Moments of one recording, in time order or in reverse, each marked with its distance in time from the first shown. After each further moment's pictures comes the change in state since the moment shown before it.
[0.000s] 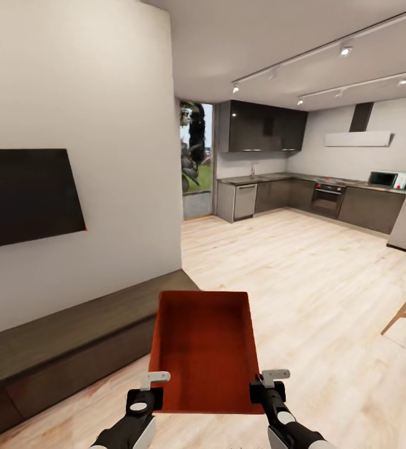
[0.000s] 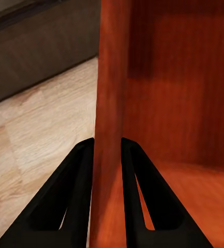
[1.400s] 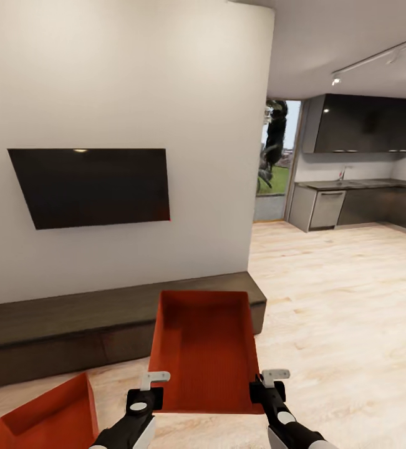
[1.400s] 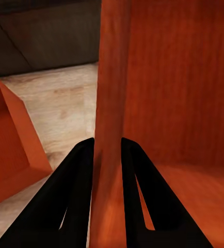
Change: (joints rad) left arm 0.000 0.000 -0.001 -0.001 0.000 0.000 0.001; right arm 0.000 0.000 -0.001 0.000 0.000 -0.002 0.000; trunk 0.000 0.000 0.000
